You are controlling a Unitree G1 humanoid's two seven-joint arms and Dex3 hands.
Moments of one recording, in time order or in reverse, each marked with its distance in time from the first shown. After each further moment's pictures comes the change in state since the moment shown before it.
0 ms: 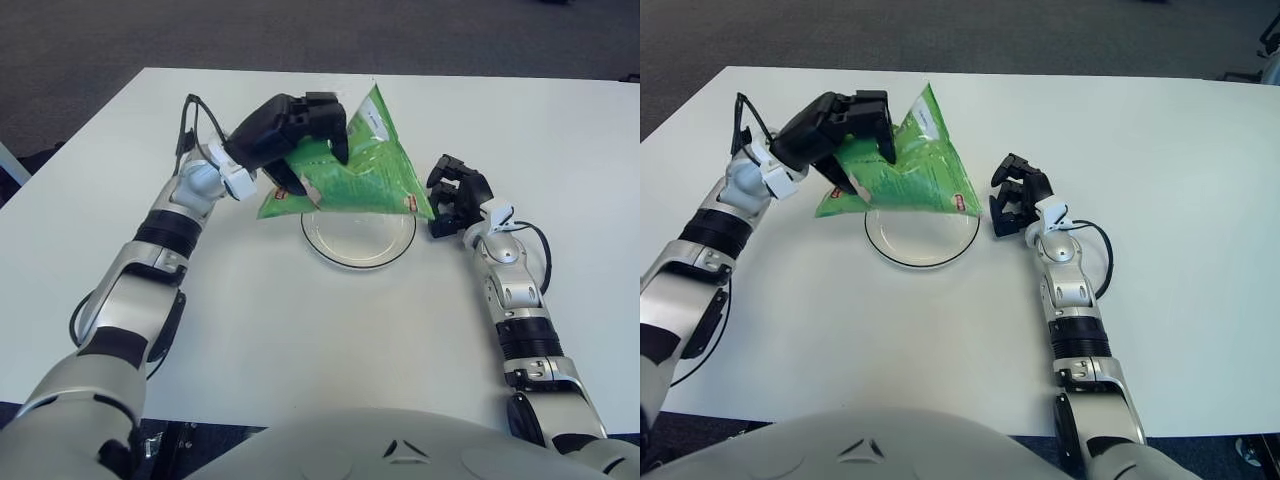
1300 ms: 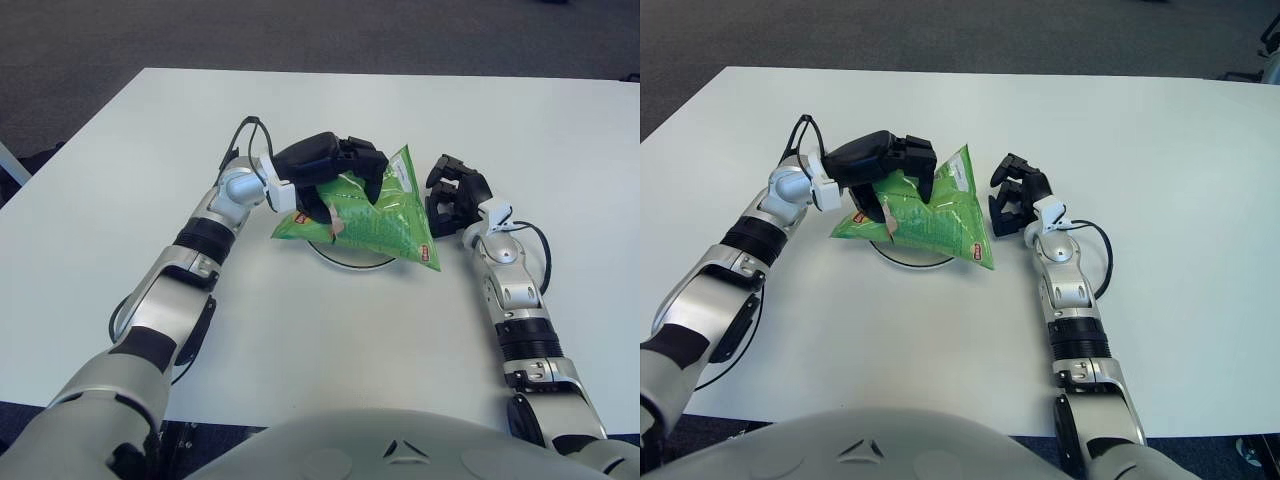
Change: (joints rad) left arm -0.004 -0.134 -0.023 0.058 0.048 0.082 -0.252; right arm 0.006 0.000 0.012 -0.024 -0.010 0.019 -0.021
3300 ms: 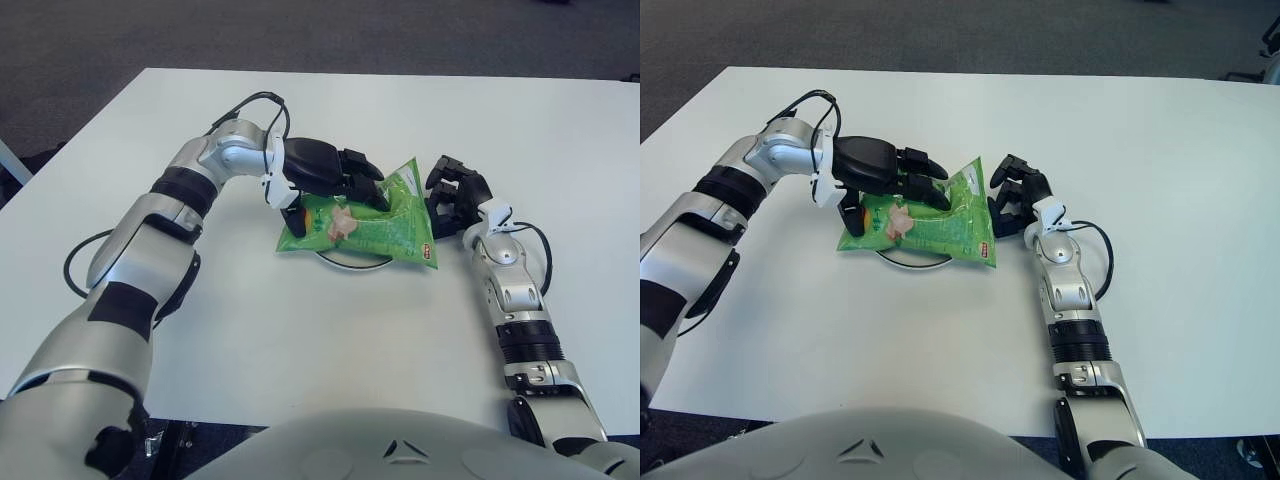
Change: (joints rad) left arm -0.284 0.126 -0.210 0.239 0.159 -0.159 -0.271; right arm 0.008 0.001 0.000 -0.022 -0.006 0.022 0.009
